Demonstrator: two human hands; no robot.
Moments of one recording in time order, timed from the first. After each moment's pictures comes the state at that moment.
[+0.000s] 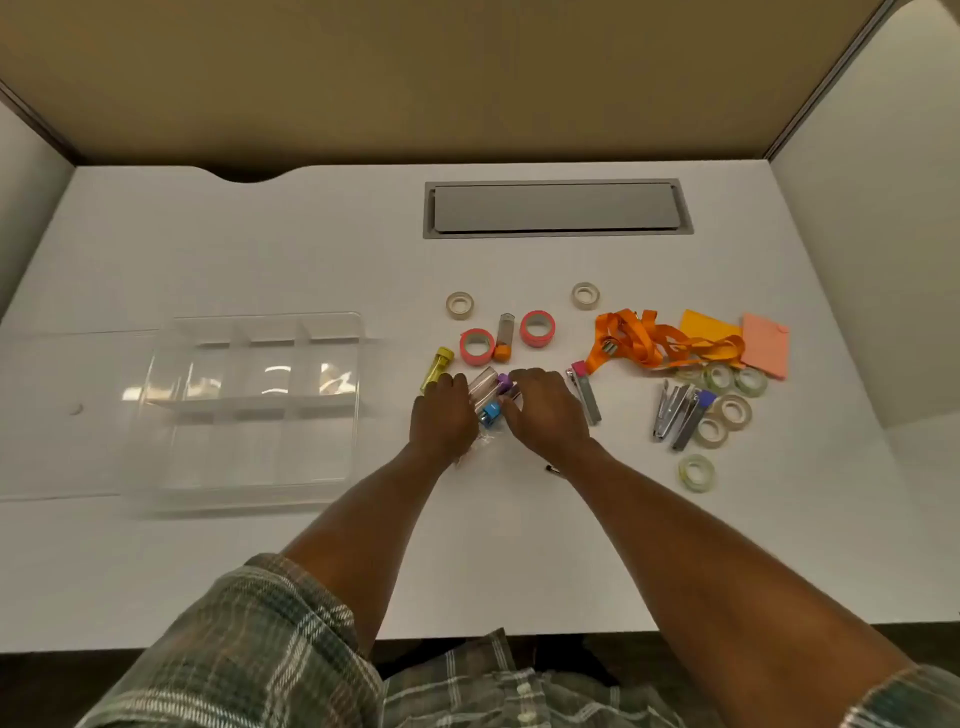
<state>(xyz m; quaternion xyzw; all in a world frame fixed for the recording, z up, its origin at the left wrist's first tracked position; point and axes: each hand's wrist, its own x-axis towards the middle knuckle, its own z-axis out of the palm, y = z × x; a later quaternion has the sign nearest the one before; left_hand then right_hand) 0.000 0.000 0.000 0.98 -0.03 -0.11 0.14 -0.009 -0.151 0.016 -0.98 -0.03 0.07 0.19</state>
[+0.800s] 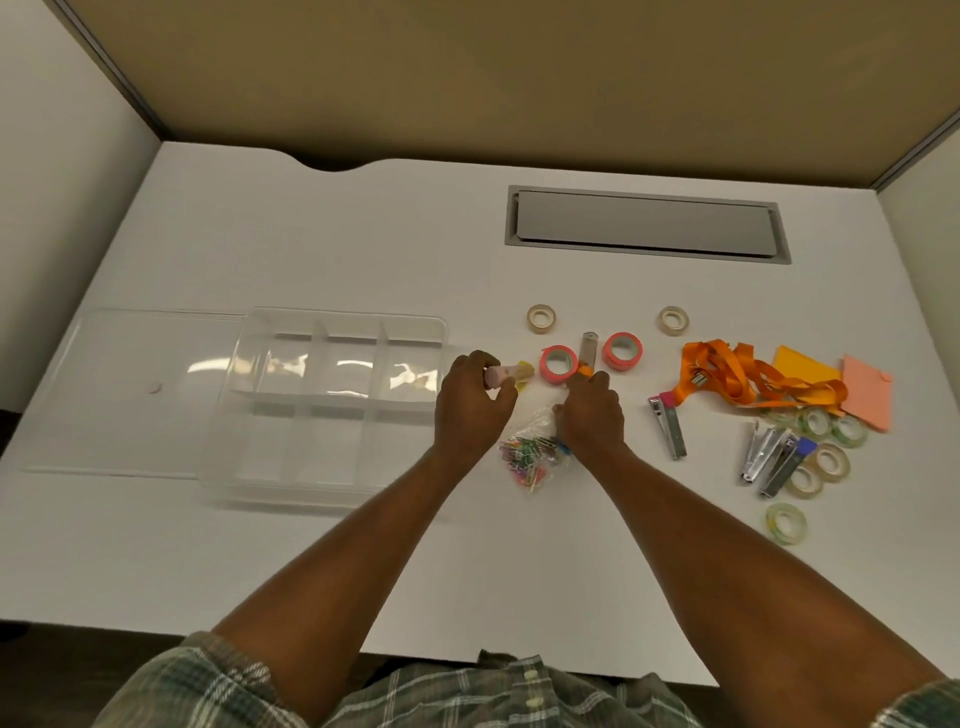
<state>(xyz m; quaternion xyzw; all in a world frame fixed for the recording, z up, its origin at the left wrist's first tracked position) 0.013 0.076 0.049 0.90 0.09 0.04 0.43 0.031 -0.086 0.019 -0.98 0.09 0.14 0.11</state>
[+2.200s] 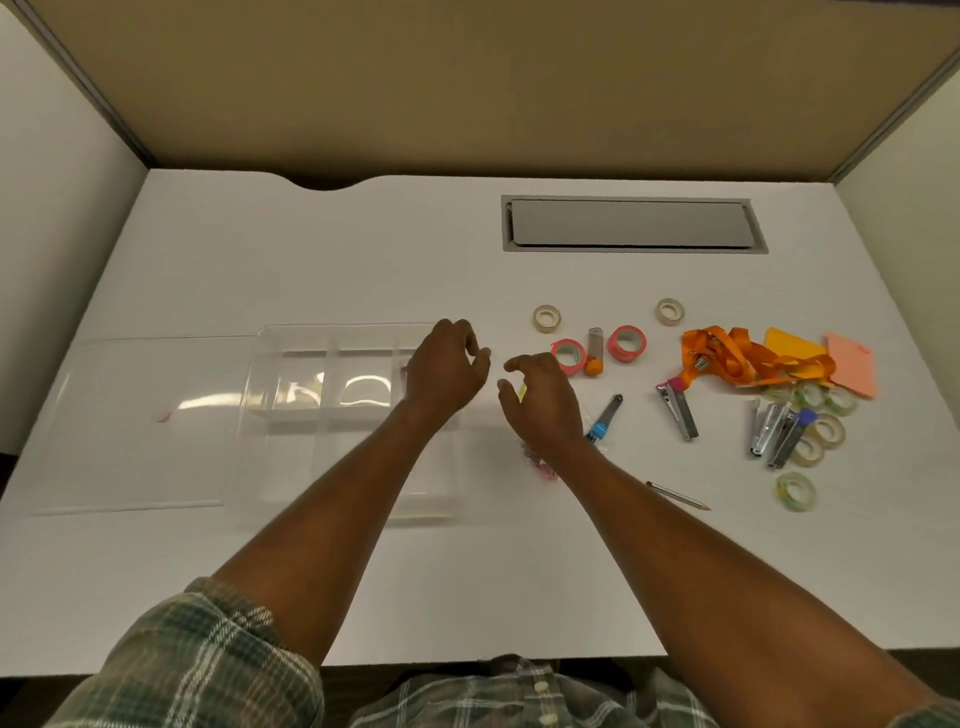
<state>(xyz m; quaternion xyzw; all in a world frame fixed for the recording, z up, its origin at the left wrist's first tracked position) 0.056 0.147 0.062 0.95 0.00 0.00 0.32 0.011 0.003 0.046 -0.94 0.03 0.01 0.34</state>
